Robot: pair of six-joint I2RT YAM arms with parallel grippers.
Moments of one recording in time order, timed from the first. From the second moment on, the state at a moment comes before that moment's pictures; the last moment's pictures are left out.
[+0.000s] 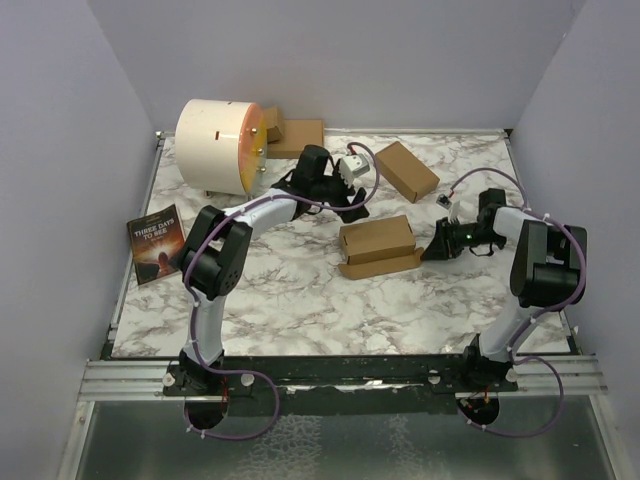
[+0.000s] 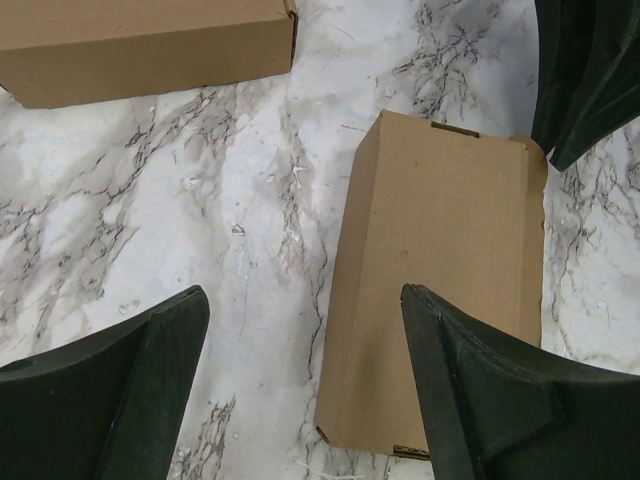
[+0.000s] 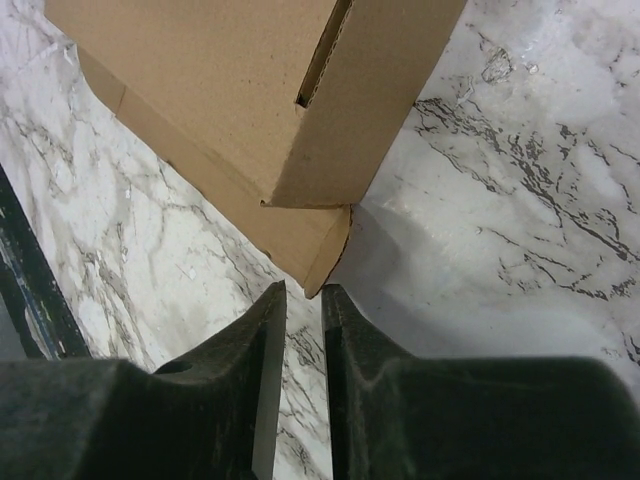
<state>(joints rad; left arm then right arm) -0.54 2.03 1.47 0.04 0.64 0.19 -0.18 1.79 0.99 -0.63 -0.93 -0.62</state>
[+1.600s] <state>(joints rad) -0.49 2.15 1.58 0.01 0.65 -0.08 -0.07 1.86 1.12 -0.49 -0.77 -0.50</state>
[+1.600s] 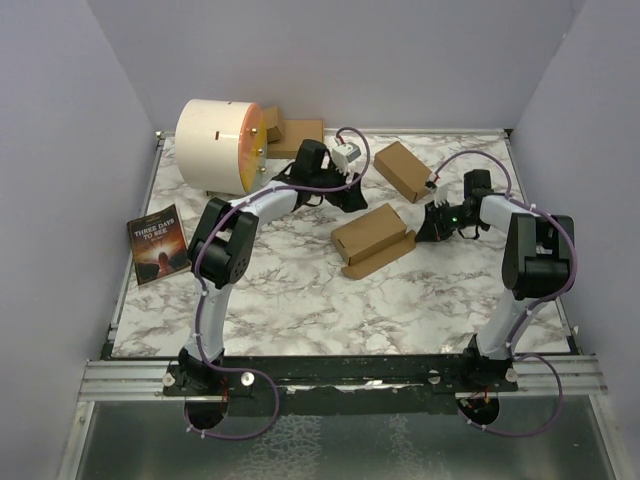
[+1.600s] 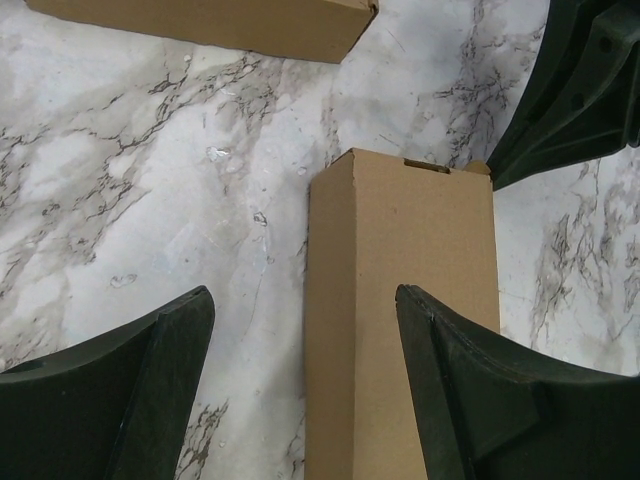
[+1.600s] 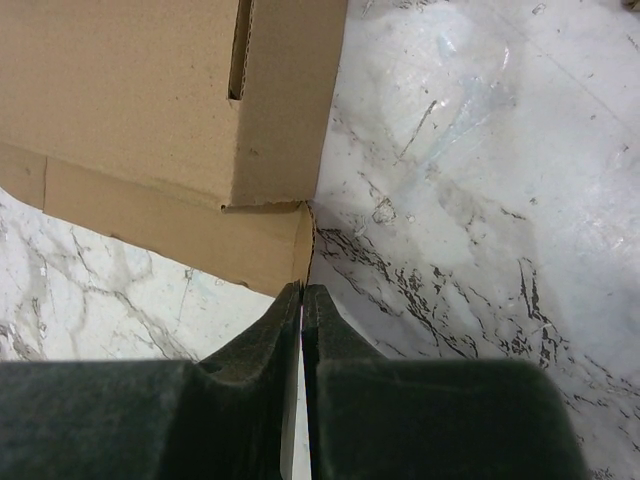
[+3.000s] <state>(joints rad) -0.51 2.22 1.63 -0.06 0.70 -0.11 -0.03 1.79 1.05 -0.38 -0.77 -0.49</state>
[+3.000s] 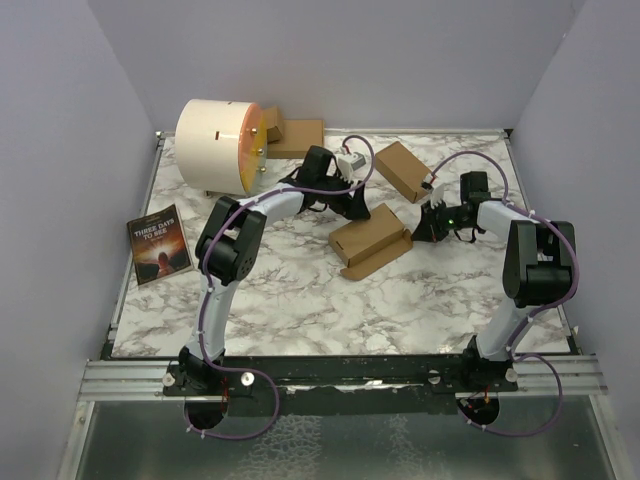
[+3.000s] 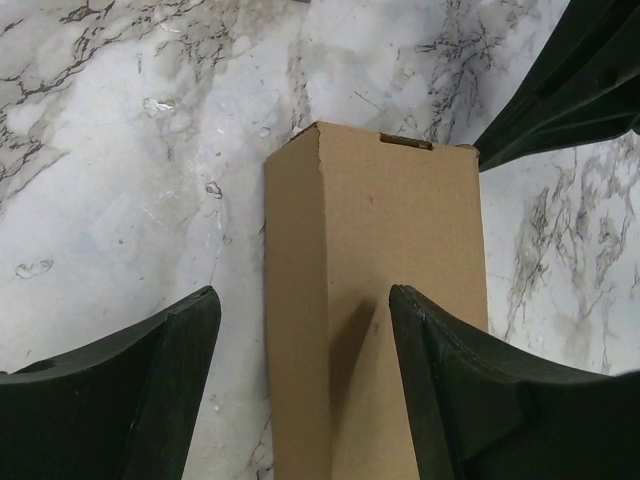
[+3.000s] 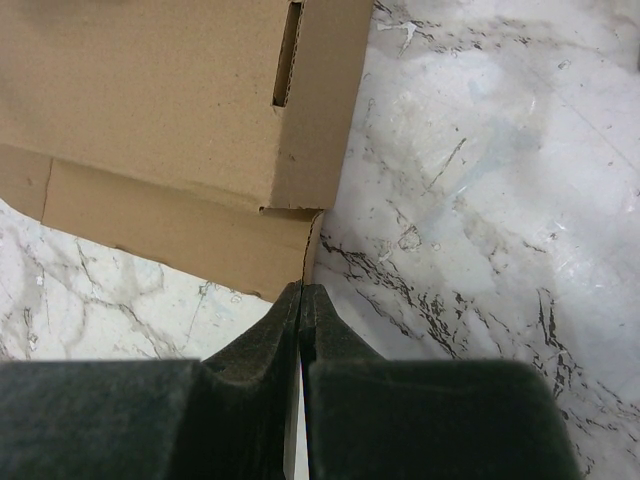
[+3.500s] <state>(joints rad) -0.53 2.24 1.66 -0.12 0.70 -0.10 0.01 1.77 1.04 -0.37 -0.77 -0.50</state>
